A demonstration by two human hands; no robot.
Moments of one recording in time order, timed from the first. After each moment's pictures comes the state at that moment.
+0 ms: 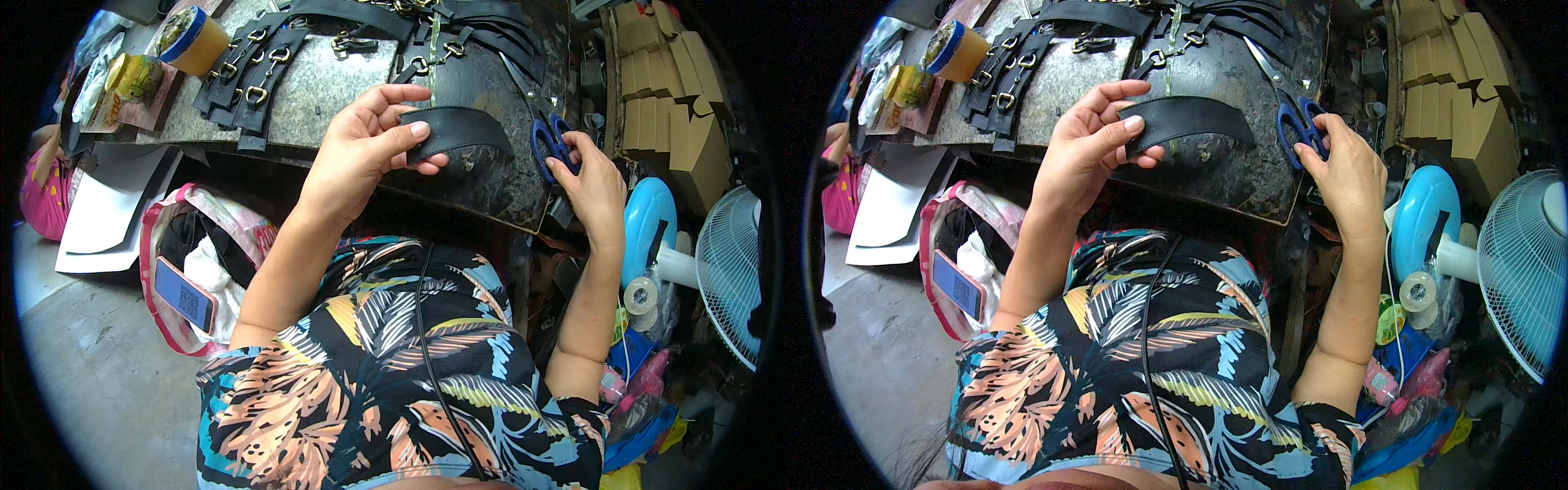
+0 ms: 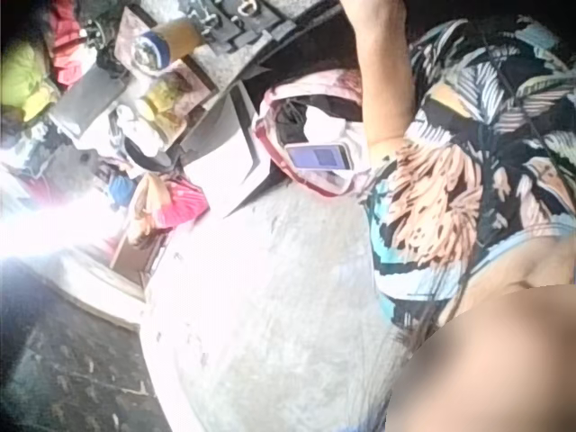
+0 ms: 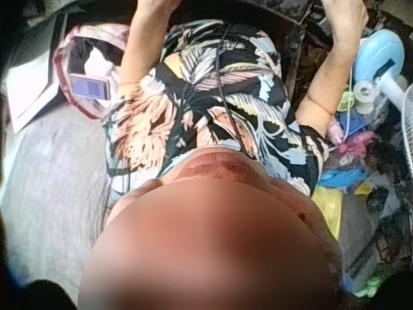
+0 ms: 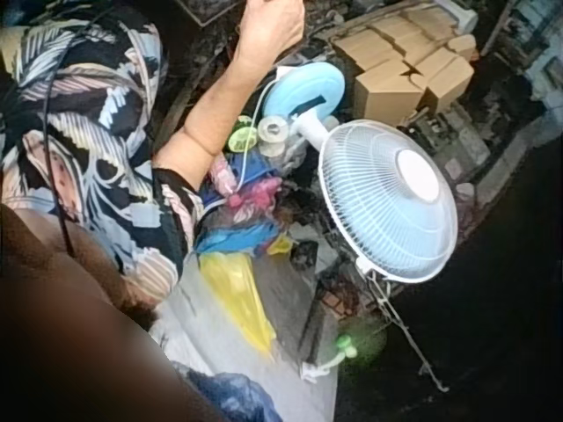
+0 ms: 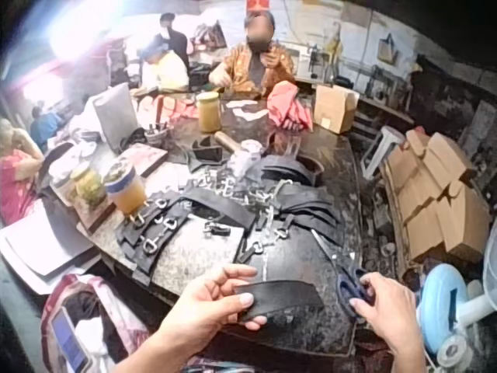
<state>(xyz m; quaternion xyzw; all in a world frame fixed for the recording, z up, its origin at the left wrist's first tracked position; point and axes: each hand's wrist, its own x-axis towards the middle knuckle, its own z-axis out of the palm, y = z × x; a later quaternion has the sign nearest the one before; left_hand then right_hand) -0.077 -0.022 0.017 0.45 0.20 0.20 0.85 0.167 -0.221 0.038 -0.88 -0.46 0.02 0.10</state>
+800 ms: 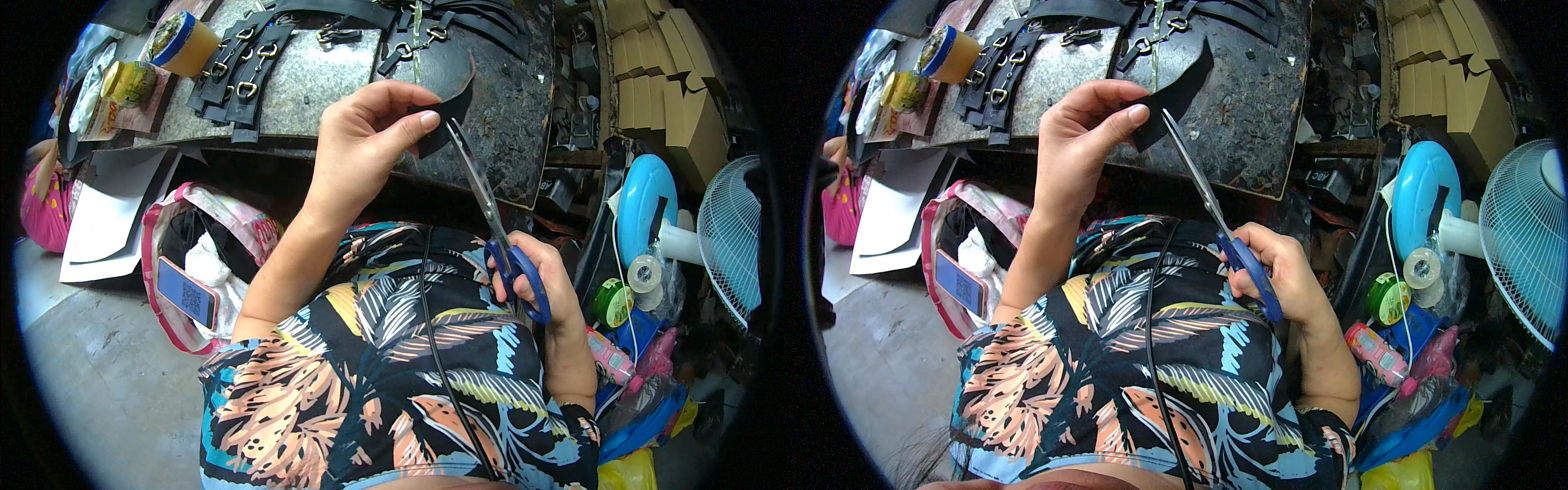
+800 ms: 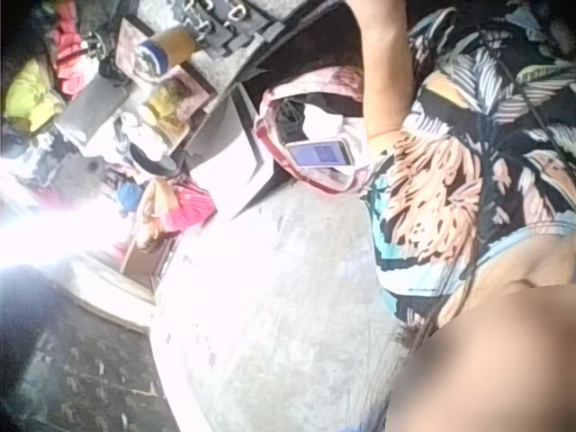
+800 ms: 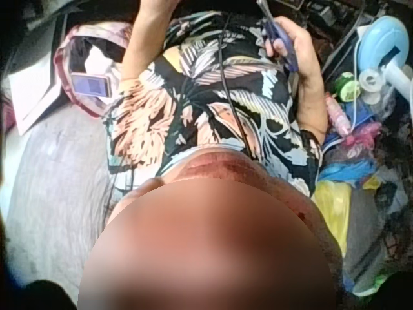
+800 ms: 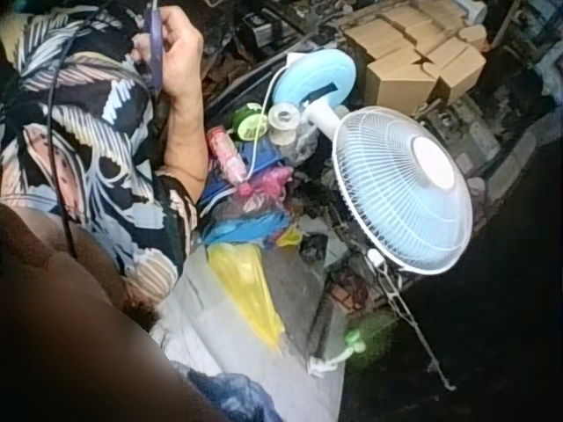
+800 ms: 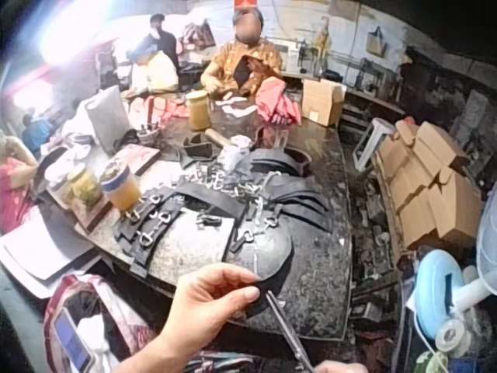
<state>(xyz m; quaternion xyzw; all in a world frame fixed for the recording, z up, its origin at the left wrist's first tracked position) -0.074 -0.045 0.029 0.60 0.22 0.29 0.71 0.058 -0.296 0.050 -0.59 -0.27 0.58 0.49</state>
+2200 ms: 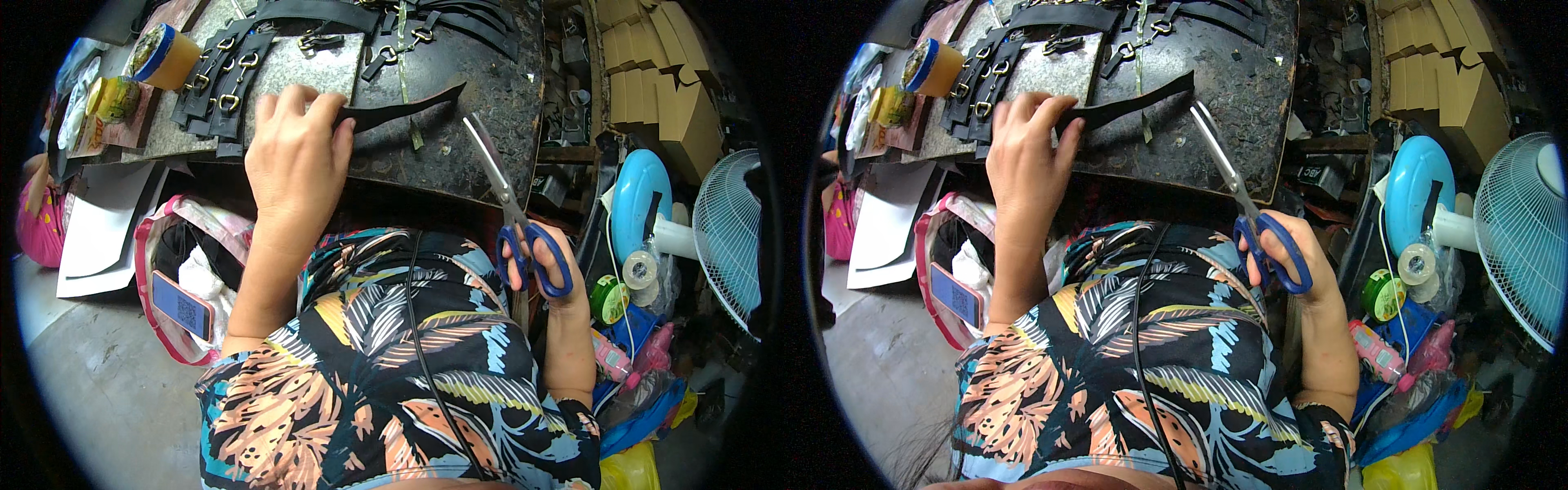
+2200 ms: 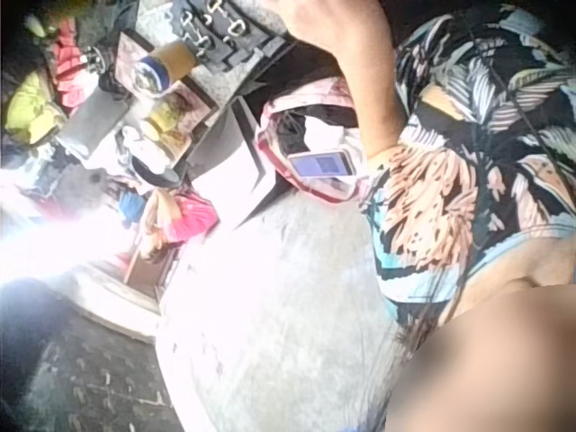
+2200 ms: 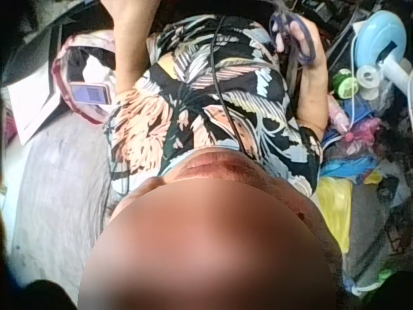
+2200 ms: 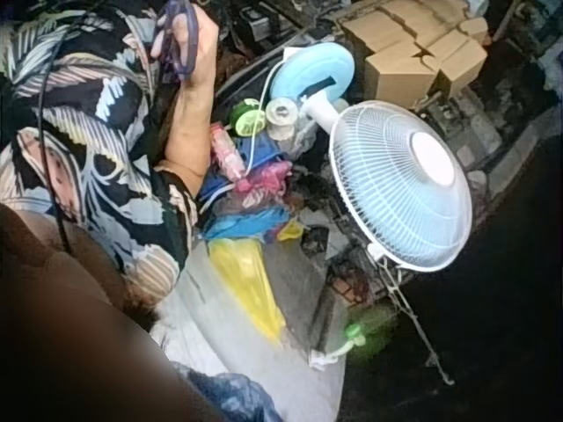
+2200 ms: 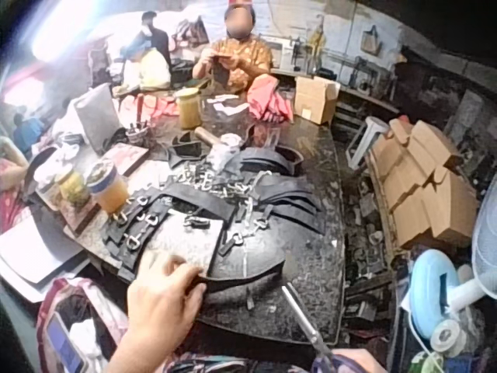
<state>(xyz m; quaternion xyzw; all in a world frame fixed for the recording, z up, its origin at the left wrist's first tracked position) -0.096 -0.023 0.039 0.91 0.31 0.24 0.10 0.085 -0.299 0.033 -0.58 -0.24 0.56 0.53</state>
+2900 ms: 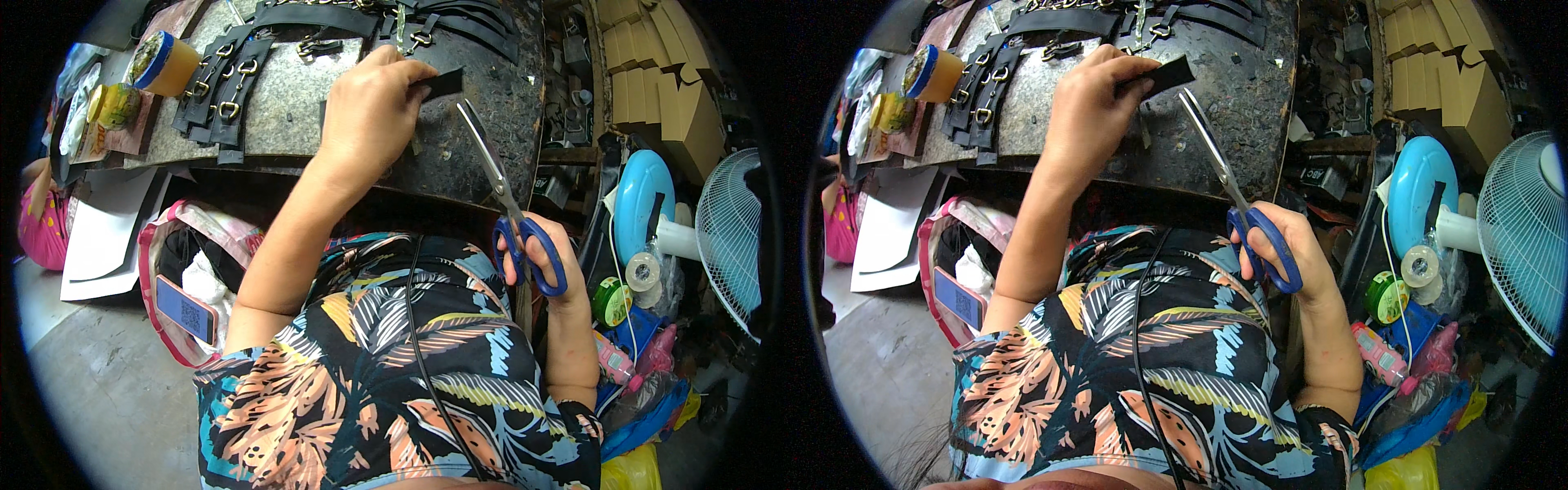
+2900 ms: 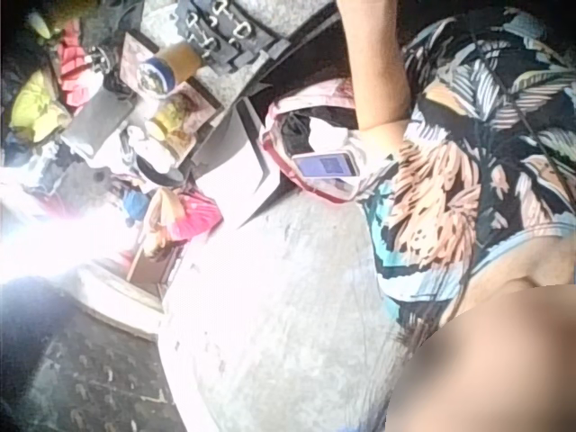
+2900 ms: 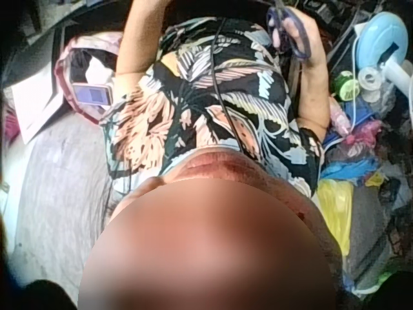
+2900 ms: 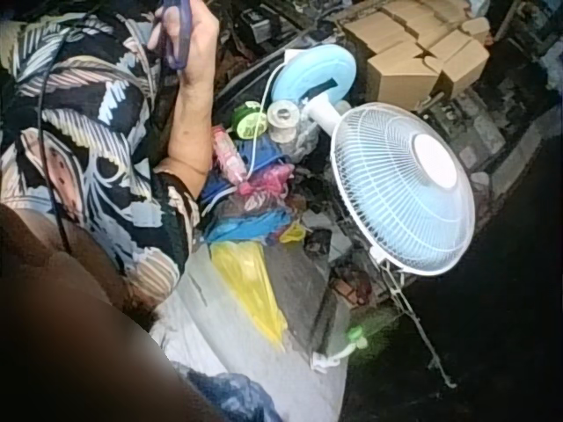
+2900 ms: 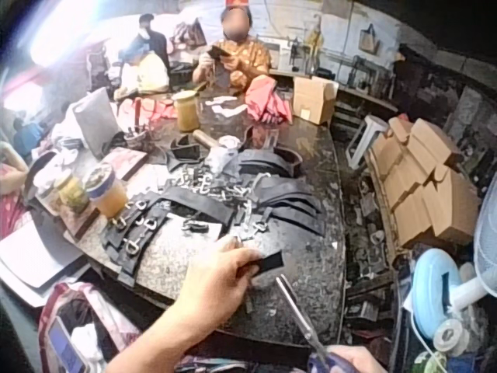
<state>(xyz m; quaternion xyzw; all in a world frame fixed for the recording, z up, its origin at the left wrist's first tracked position) -0.025 -0.014 0.021 0.89 0.21 0.29 0.30 0.085 -0.281 0.042 -0.62 -0.26 0.55 0.50</state>
